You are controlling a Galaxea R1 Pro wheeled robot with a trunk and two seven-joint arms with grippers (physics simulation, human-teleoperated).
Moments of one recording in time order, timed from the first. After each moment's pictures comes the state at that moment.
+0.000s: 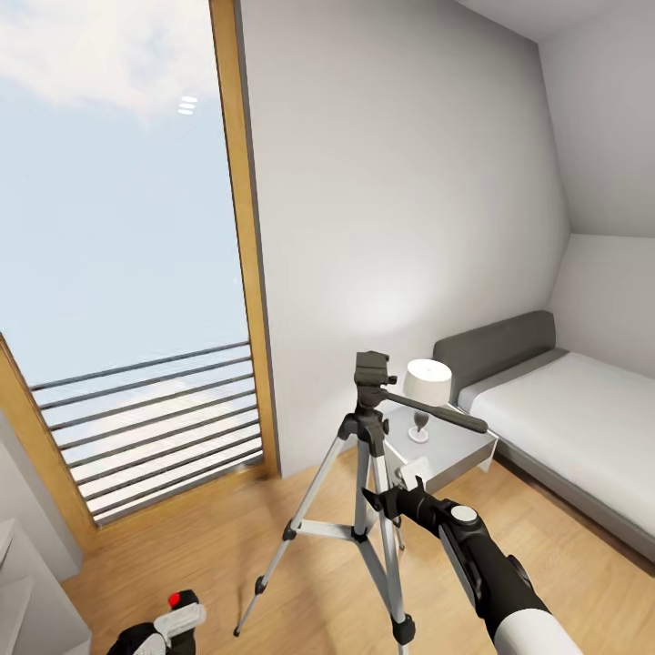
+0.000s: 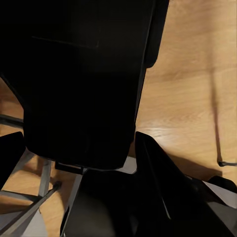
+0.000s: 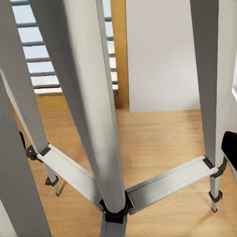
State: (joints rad) left arm -0.23 0.28 -0.53 -0.94 1.12 0.56 0.60; right arm -0.51 0.03 -0.02 -0.83 0.18 0.13 0.51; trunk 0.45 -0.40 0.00
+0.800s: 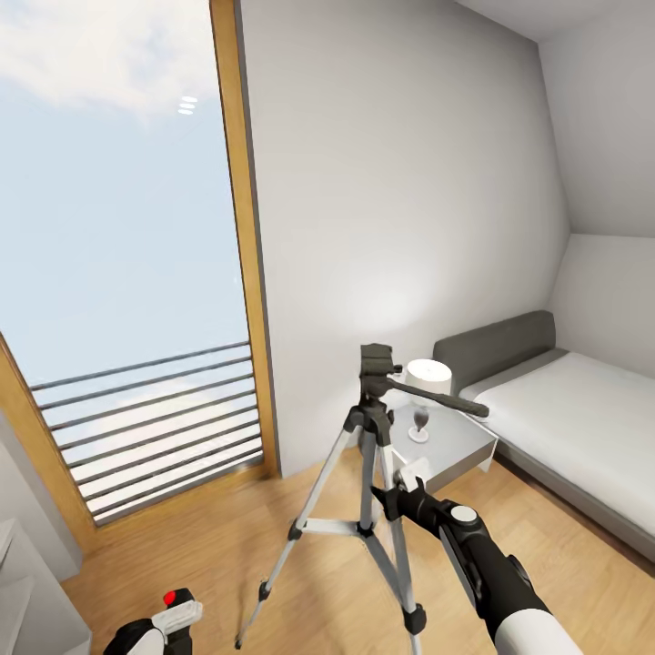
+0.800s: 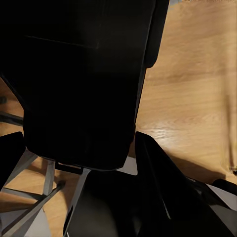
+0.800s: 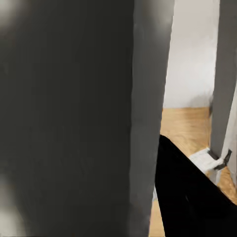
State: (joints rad) left arm -0.23 0.29 -0.51 -0.95 1.12 0.57 0.63; right arm -0.51 0.03 -0.01 -0.82 0.21 0.13 0.51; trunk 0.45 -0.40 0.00
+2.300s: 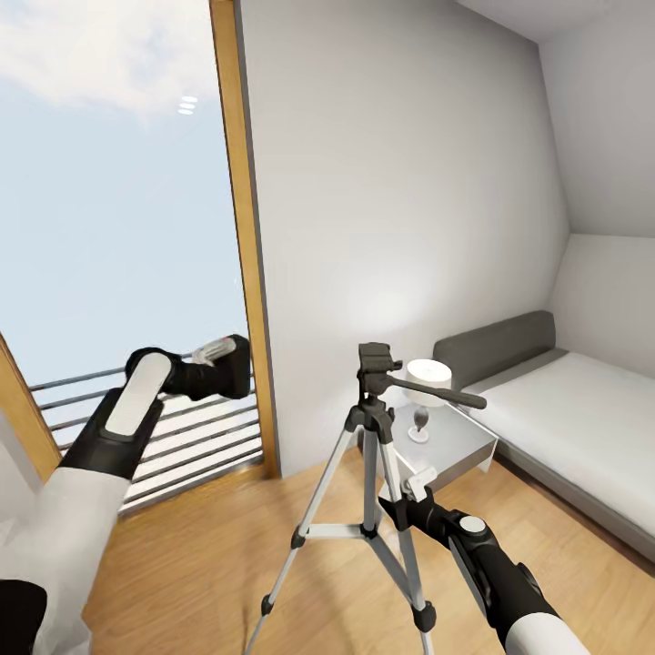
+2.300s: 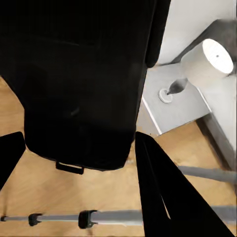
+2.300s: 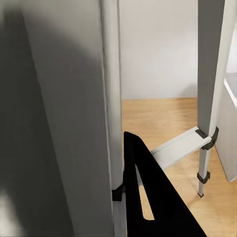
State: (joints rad) left arm -0.92 0.17 -0.16 -1.22 1.16 1.02 0.63; right arm -0.51 -0.01 -0.02 -0.75 0.21 0.08 0.50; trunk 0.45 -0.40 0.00
